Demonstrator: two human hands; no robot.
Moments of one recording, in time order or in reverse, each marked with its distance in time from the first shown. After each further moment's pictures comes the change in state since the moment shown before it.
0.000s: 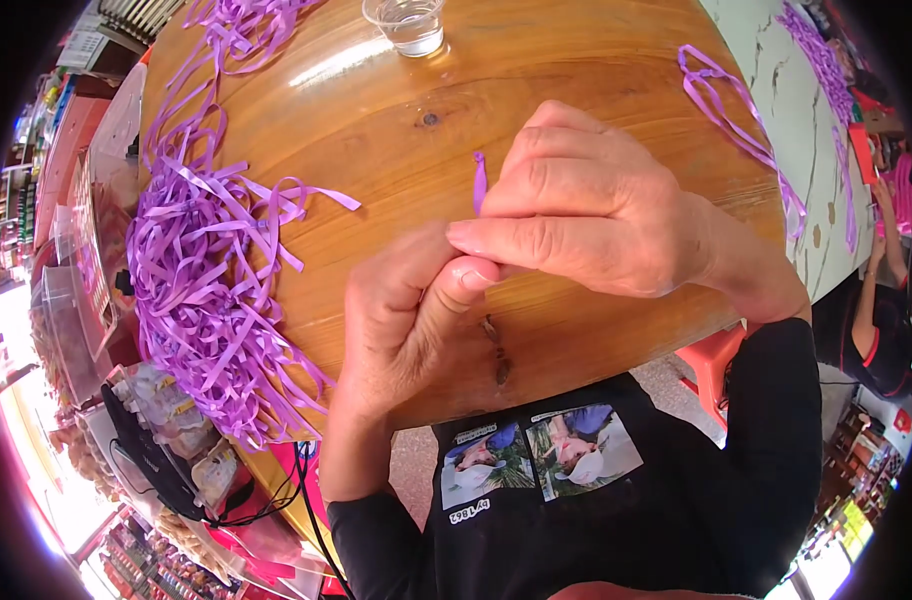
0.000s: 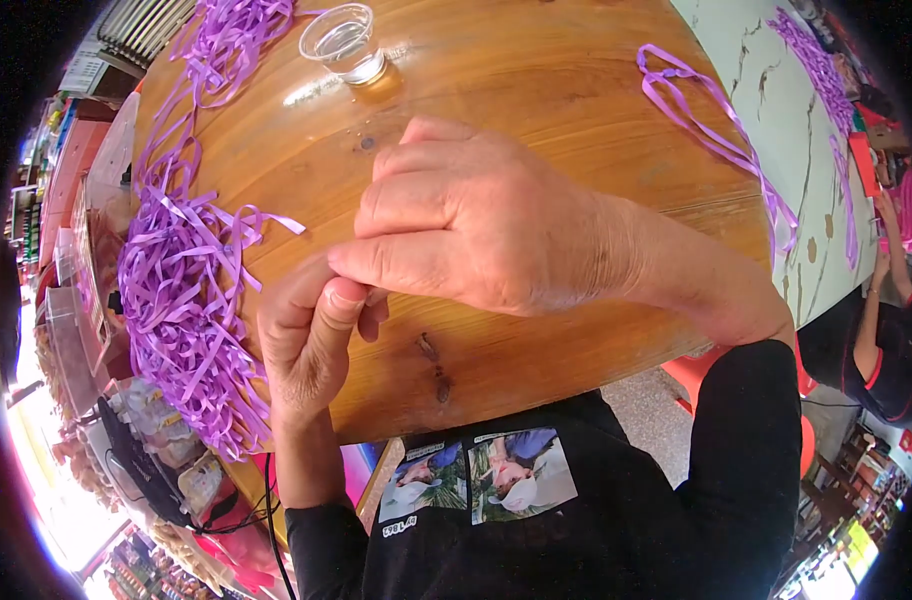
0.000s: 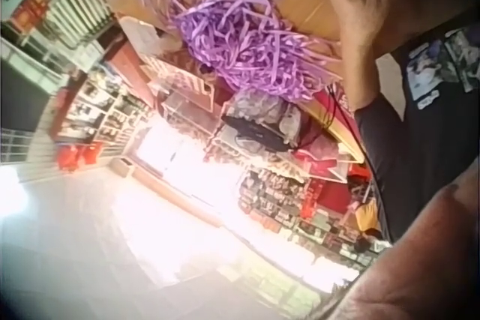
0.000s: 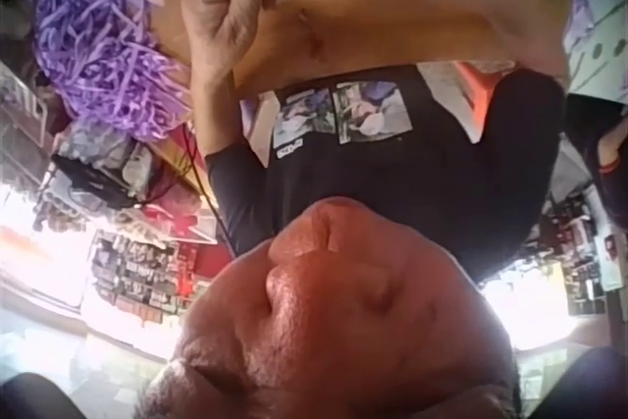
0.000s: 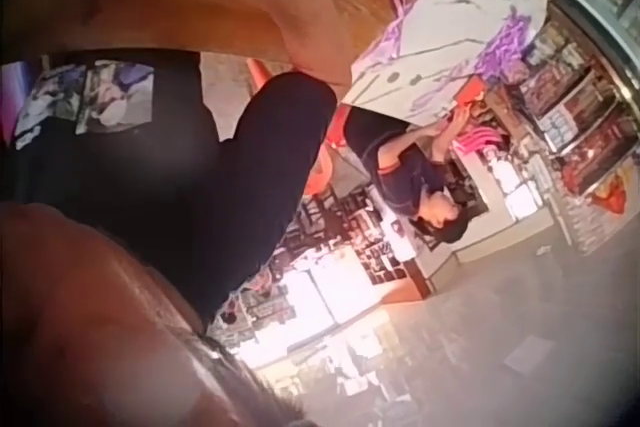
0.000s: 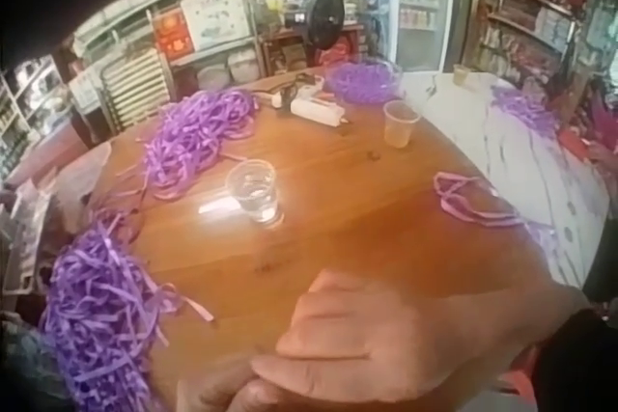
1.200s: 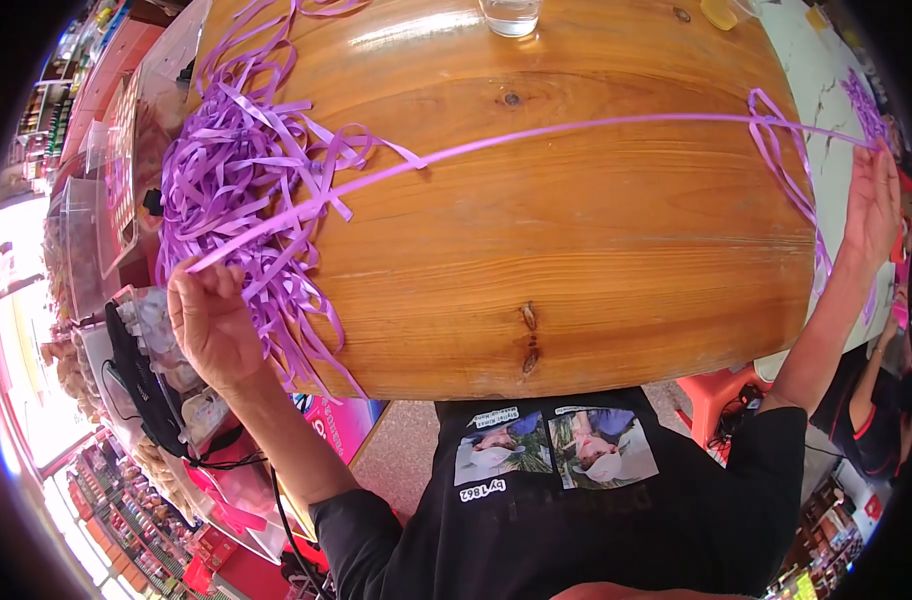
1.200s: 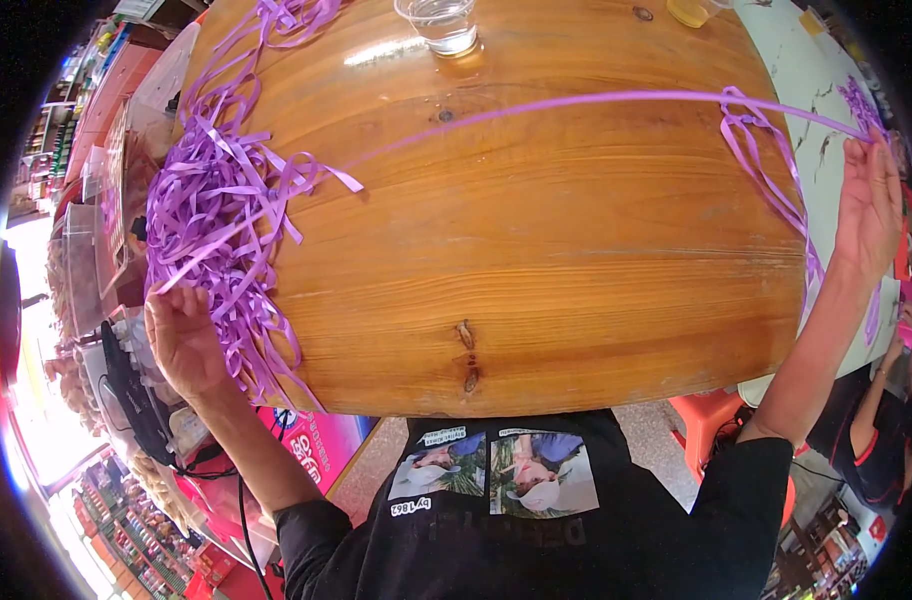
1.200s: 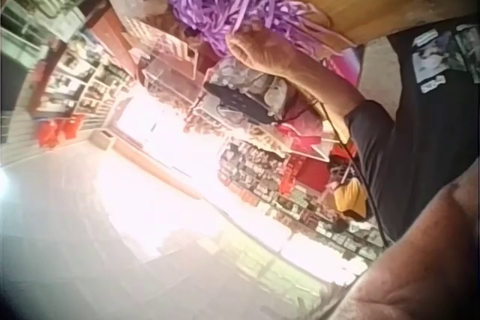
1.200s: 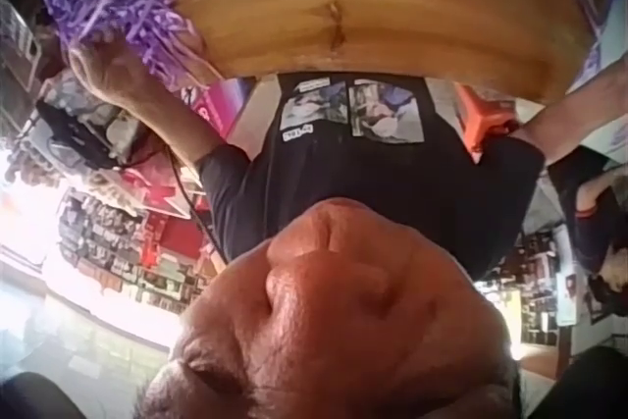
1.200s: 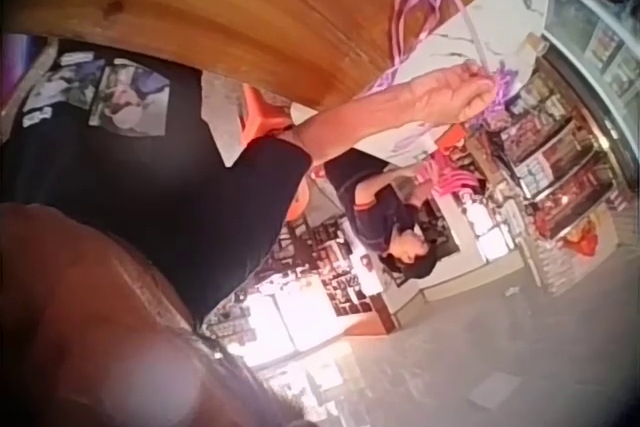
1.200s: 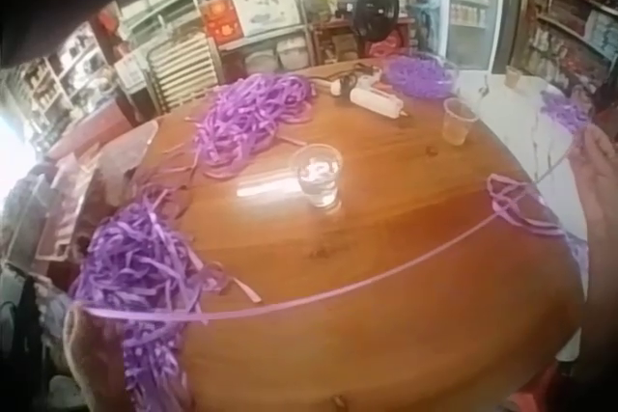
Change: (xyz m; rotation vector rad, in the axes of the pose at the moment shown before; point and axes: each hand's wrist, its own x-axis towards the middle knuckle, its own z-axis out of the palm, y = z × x) left_hand -0.105 -0.021 -0.170 -0.471 0.537 0.210; right_hand -0.168 0.059 -0.192 0.433 1.191 0.869
